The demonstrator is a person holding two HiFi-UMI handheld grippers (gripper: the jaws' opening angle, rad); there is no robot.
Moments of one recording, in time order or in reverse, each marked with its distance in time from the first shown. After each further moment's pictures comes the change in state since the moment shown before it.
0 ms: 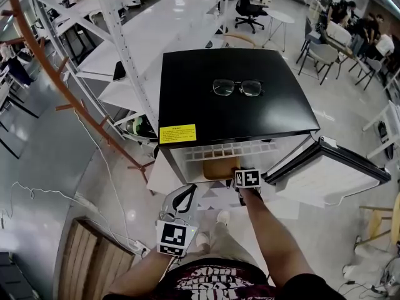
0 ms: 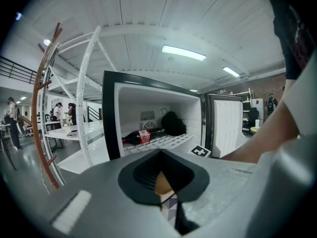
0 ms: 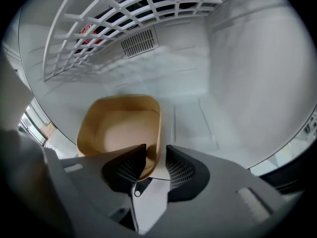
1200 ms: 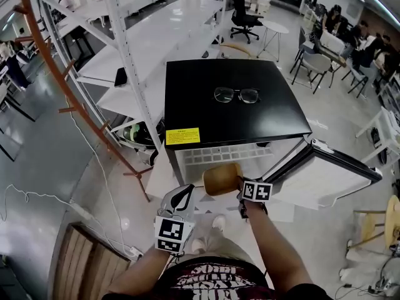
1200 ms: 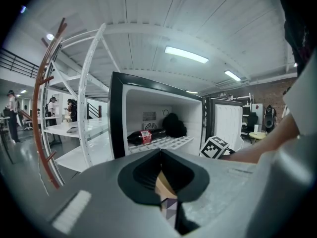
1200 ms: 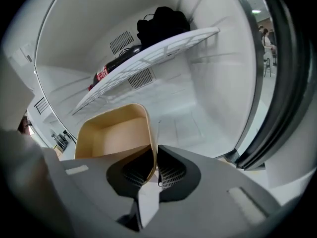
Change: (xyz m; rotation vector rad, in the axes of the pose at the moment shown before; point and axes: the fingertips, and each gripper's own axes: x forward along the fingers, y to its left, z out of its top) left arm -0.006 0.010 0.002 -0.052 0.009 -0.021; right arm -0.079 0.016 0.006 0.183 -0.154 0.091
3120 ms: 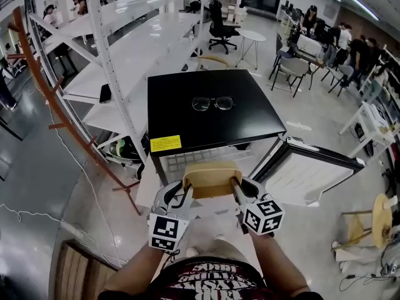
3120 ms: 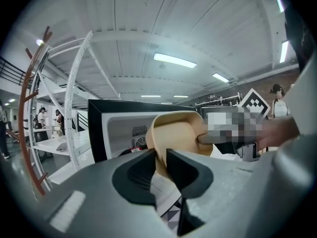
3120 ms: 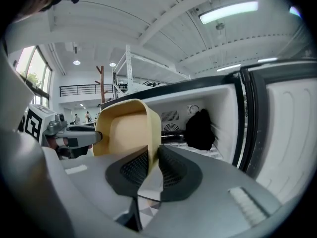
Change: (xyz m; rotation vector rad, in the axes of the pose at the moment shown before) left arm 0.007 -0.020 0.052 0.109 -0.080 -0.078; right arm -0.193 0.117 0.093 -0.337 -0.431 0.085
